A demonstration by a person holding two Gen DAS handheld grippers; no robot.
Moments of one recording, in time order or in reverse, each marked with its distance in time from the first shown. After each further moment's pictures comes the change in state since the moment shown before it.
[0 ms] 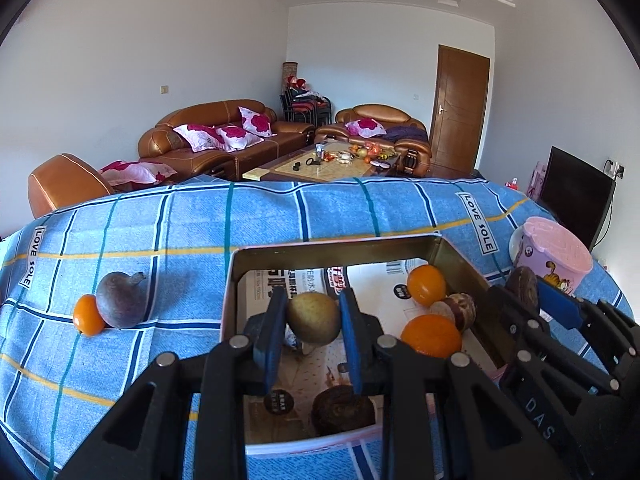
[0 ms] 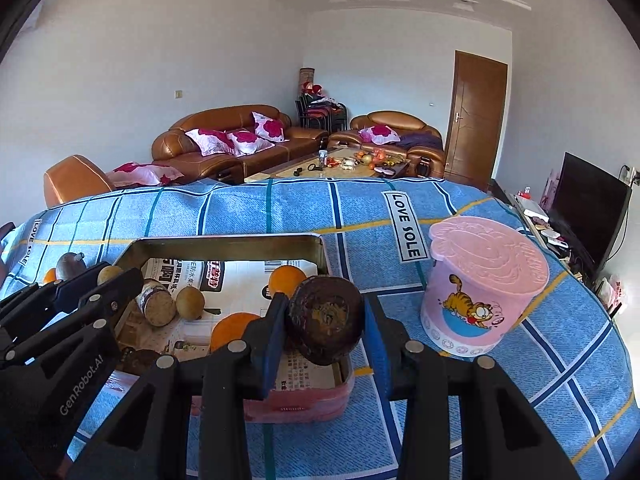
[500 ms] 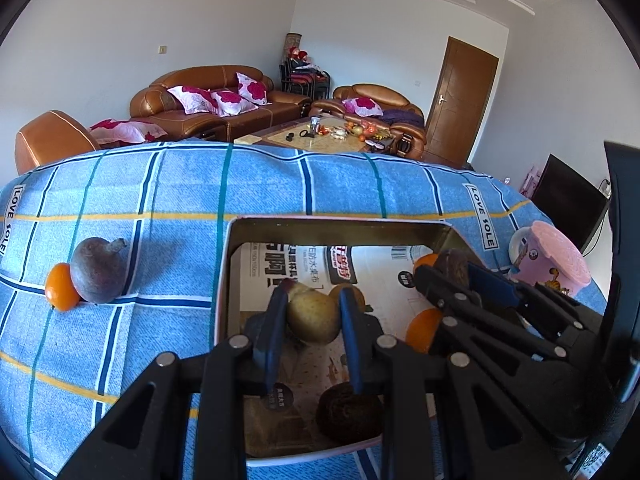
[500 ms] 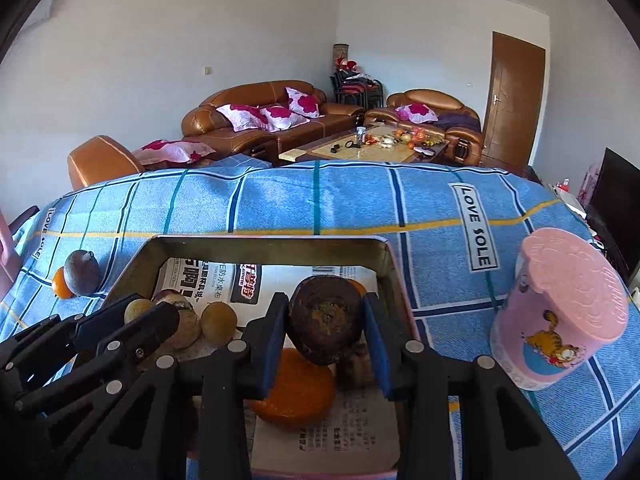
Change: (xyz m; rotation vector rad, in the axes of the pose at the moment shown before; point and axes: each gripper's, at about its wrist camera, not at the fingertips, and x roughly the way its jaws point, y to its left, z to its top) left arm 0.021 0.019 -0.002 -0.098 0.109 -0.070; right arm 0.052 0.027 0.018 -0.047 0.122 0.158
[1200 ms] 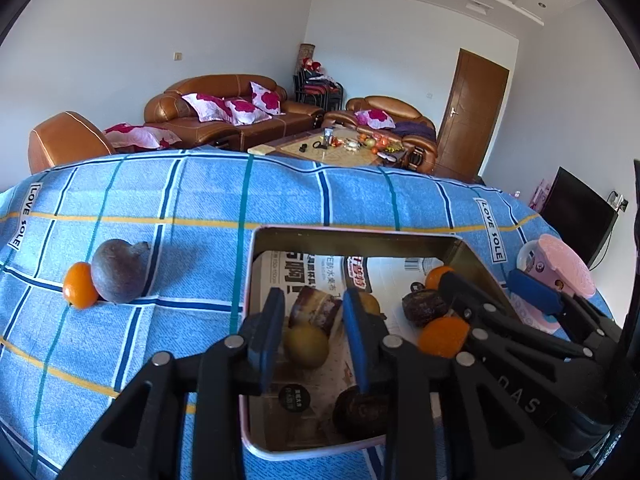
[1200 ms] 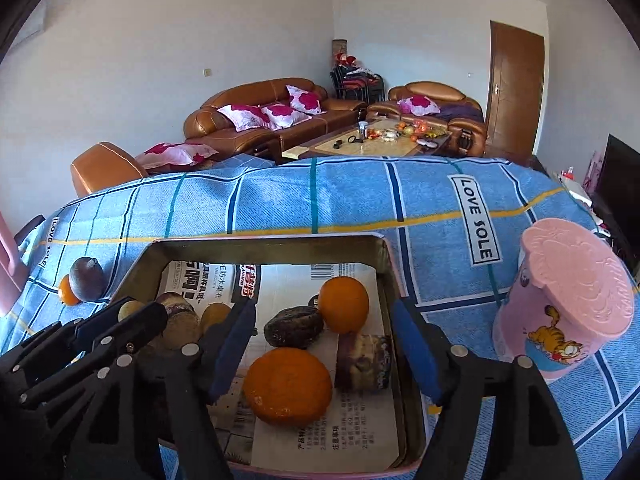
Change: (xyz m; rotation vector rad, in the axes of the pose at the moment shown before) left arm -0.016 0.005 -0.001 -0.019 -0.067 0.061; right arm -0.017 -0.012 0.001 0.041 -0.040 -0.014
